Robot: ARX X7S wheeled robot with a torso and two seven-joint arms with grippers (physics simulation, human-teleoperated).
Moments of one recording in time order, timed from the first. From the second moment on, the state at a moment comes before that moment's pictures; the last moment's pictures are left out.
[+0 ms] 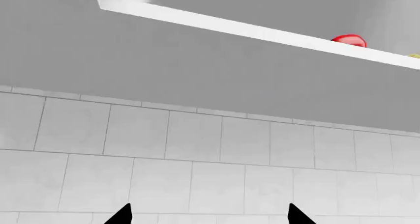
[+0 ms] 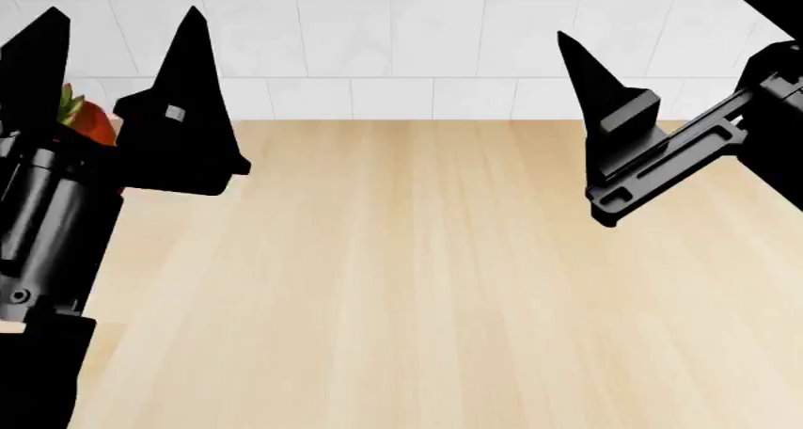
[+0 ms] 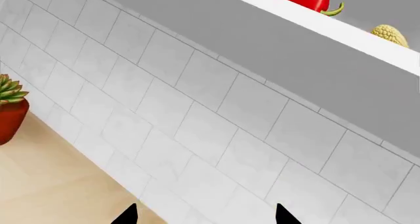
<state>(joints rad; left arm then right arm) -0.66 -0.68 0.06 0.87 -1.13 -0.58 -0.66 1.36 0.81 -0.03 -0.73 1.62 1.40 0.54</state>
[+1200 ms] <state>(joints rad) -0.90 -0.64 -0.20 0.79 -1.35 -0.41 -1.01 1.16 0.87 -0.02 -0.79 1.52 1.32 0.47</state>
